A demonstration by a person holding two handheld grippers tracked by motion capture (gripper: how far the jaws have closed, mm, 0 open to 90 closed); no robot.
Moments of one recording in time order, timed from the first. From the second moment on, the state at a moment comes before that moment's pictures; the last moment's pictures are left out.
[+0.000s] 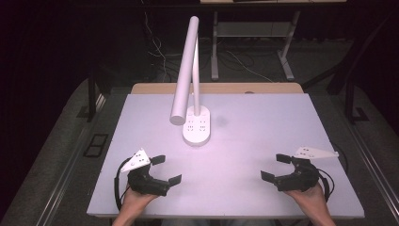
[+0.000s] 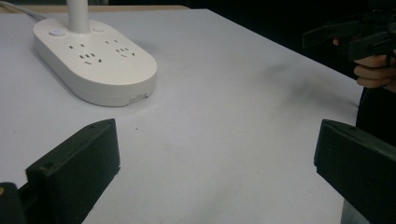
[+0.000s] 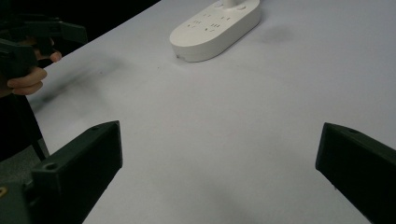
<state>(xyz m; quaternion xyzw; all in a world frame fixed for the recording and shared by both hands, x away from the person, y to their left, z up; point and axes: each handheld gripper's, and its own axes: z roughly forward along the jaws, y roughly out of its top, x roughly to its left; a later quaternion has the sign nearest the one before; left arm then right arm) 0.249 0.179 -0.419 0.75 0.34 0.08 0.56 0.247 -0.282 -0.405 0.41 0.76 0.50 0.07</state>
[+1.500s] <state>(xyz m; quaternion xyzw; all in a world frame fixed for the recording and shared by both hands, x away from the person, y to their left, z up) 0.249 0.178 -0.421 0.76 0.33 0.08 0.55 0.269 -0.265 -0.372 0.39 0.79 0.47 0.05</state>
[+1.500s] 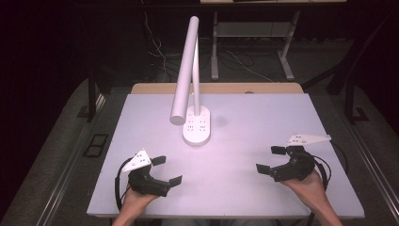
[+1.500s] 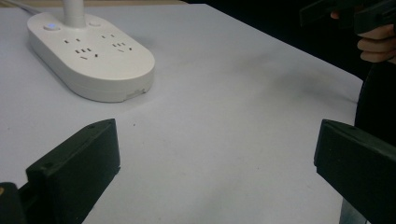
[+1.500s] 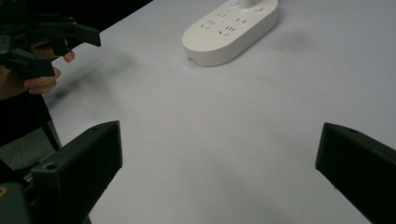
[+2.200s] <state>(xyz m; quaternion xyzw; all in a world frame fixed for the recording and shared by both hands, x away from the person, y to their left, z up) 0.250 0.176 -0.422 0.76 0.33 0.08 0.55 0.298 -0.250 -0.355 0.37 0.80 0.46 0.04</state>
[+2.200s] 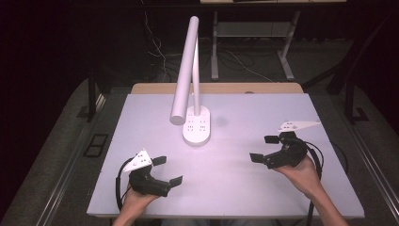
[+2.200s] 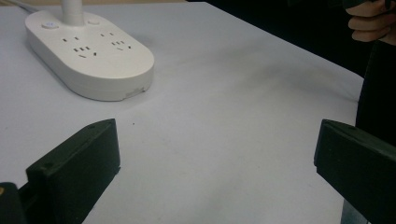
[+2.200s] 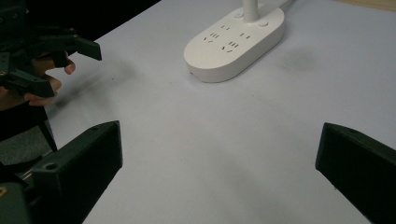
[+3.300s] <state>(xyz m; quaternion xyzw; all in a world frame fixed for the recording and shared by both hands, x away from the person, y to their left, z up) 0.249 0.178 -0.422 0.76 0.33 0.08 0.56 0.349 -0.203 -0.325 0.33 0.83 0.44 0.03</state>
